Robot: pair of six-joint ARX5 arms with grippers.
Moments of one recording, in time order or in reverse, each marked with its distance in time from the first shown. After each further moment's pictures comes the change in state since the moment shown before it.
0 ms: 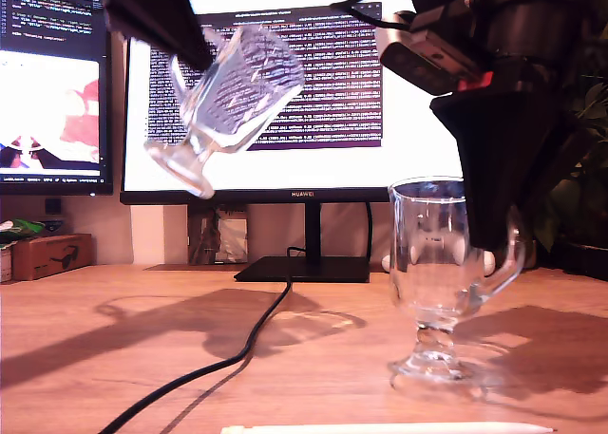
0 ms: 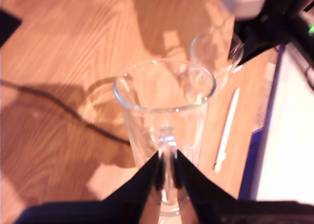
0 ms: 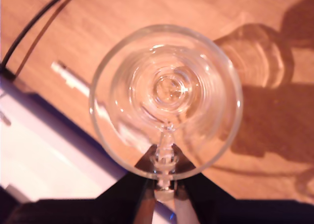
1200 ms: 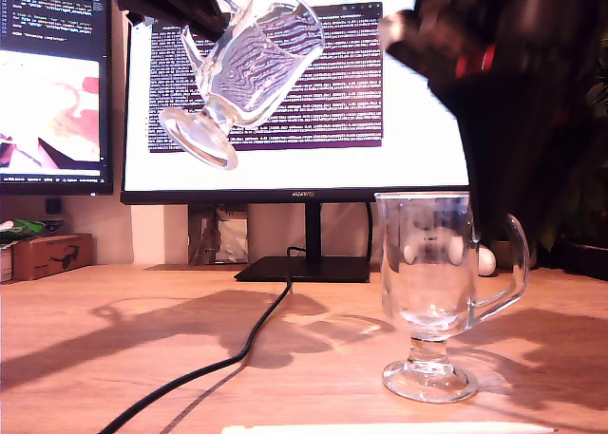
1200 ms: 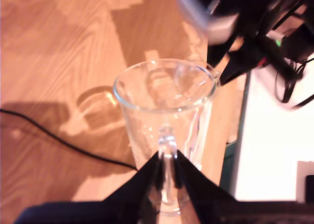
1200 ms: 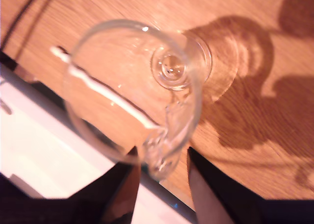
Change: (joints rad) left arm -0.008 -0.028 -0.046 0.019 0.101 -0.010; right arm 0.012 -0.097 -0.014 -0.029 0.003 0.023
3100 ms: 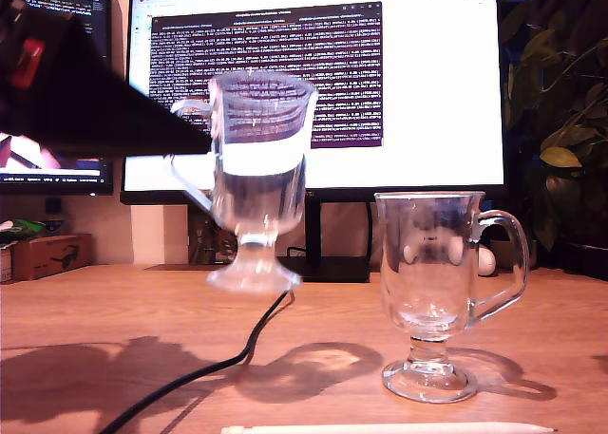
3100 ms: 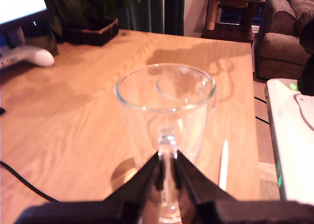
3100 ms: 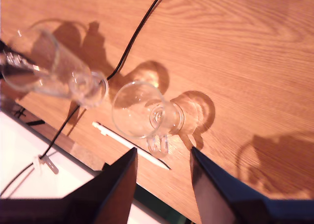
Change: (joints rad) left arm -0.011 -0.451 -1.130 1.443 0.127 -0.304; right arm -0.152 -0.388 0.000 0.029 0.000 0.104
